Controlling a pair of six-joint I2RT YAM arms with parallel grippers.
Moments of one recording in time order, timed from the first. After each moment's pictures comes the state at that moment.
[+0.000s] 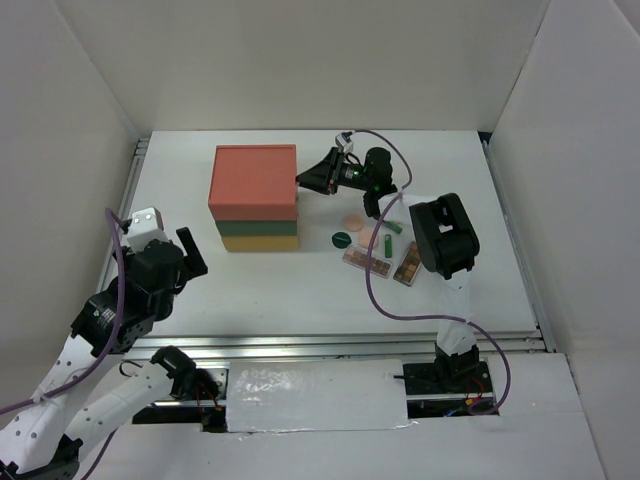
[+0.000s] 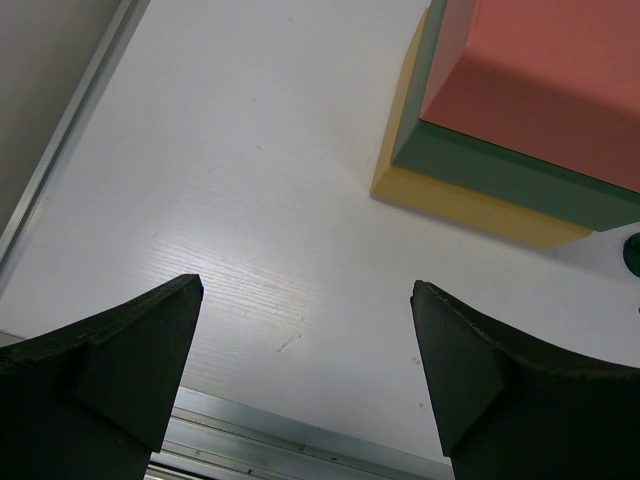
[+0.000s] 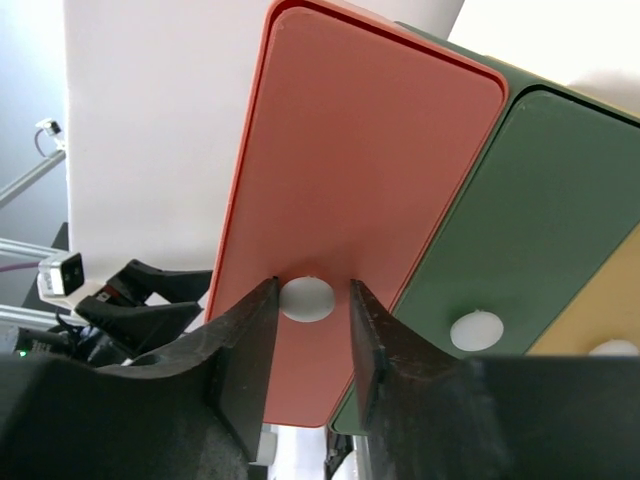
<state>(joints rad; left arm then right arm) -0.57 0.63 0.94 -0.93 -0.73 -0.58 0.35 2.19 1.40 0.89 -0.94 1.29</state>
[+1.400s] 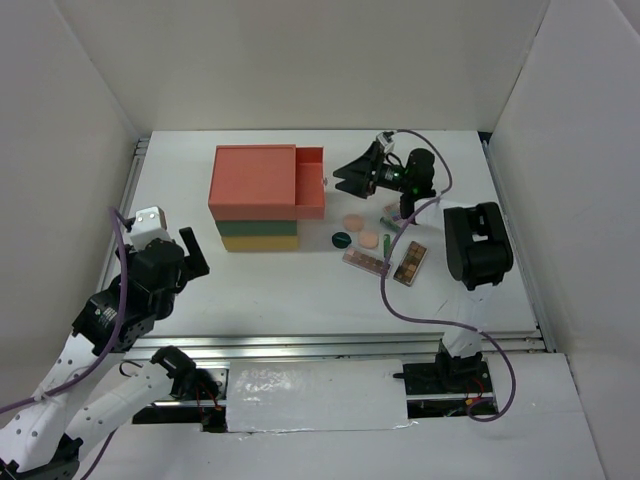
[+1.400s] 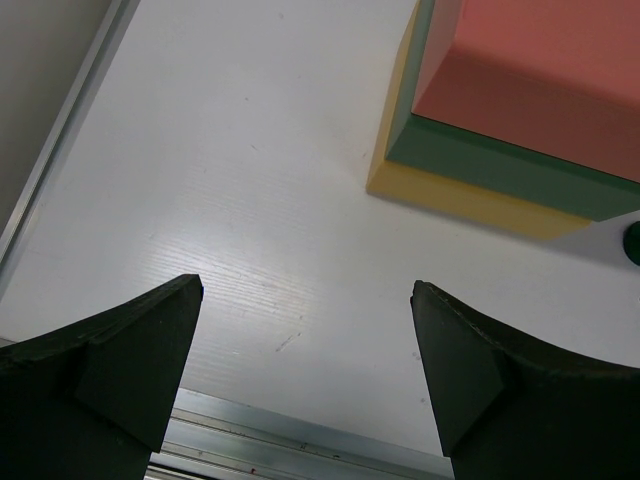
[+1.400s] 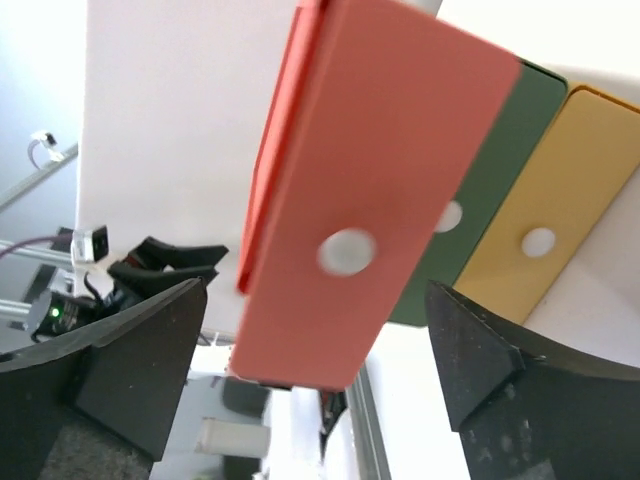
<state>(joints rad) -0.57 0.64 0.94 -0.92 -0.71 -0.56 0.16 2.01 1.19 0.91 -1.05 1.26</state>
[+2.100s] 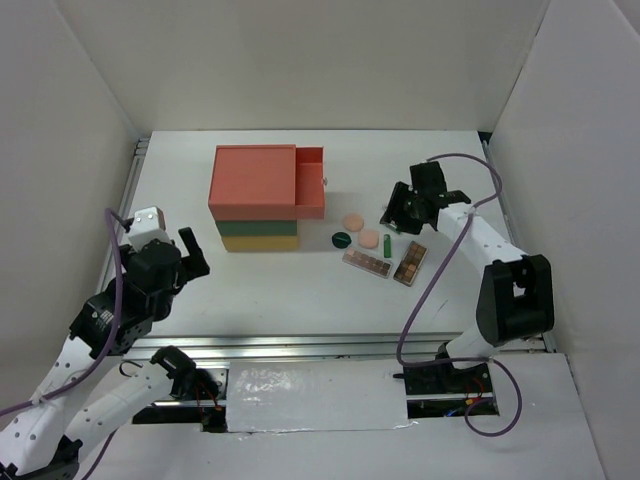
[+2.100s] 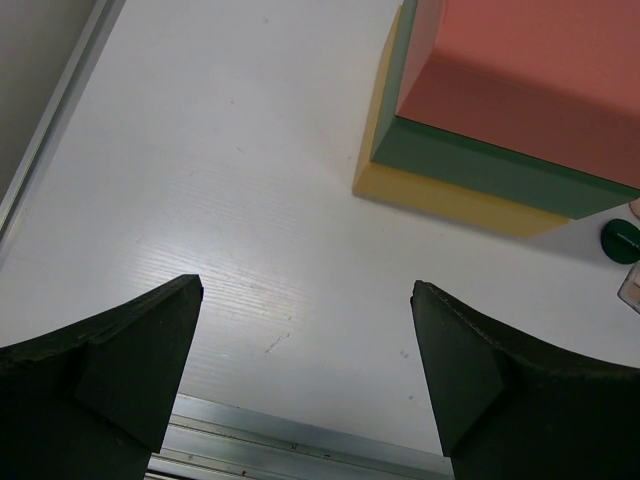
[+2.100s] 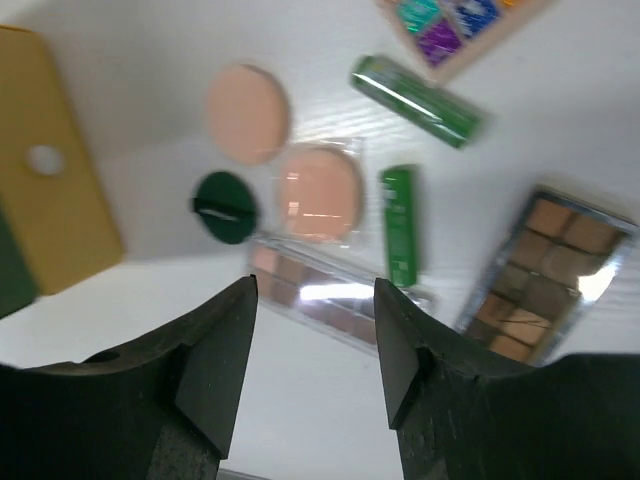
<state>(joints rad) -0.57 0.63 0.94 -0.91 -0.69 -0.55 0.19 1.52 1.12 -0.47 -0.11 0.57</state>
